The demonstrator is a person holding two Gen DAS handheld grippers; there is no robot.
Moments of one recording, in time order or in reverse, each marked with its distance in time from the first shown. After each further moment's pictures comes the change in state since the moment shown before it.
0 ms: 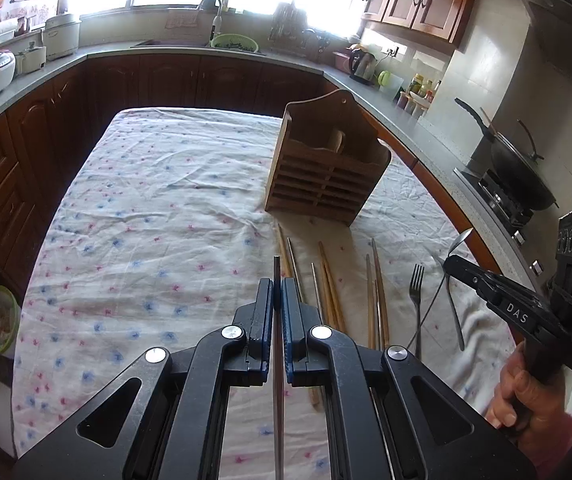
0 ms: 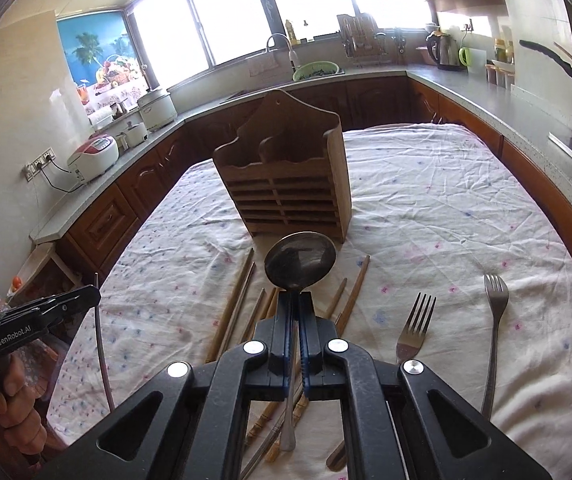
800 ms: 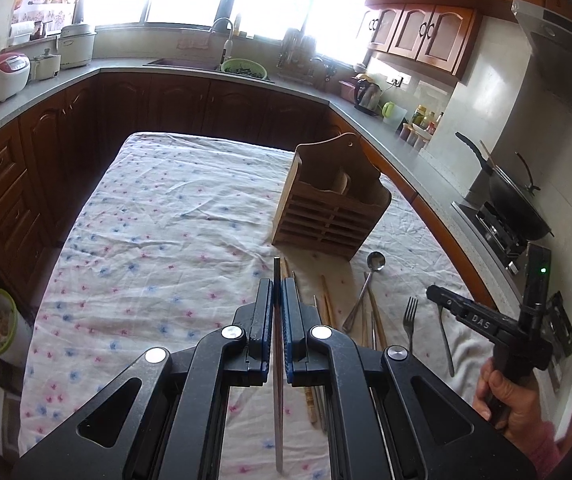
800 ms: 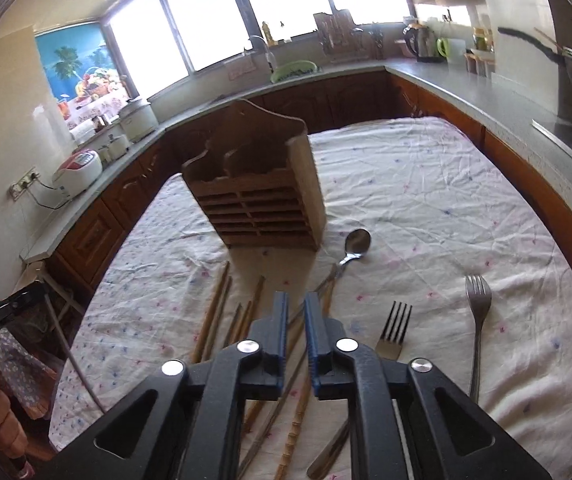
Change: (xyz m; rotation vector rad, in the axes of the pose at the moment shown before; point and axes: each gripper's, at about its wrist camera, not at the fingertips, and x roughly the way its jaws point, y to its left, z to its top) left arm -0.021 0.015 0.013 -0.048 -0.086 -0.005; right arm 0.016 -0.033 0.010 0.090 0.031 -0.062
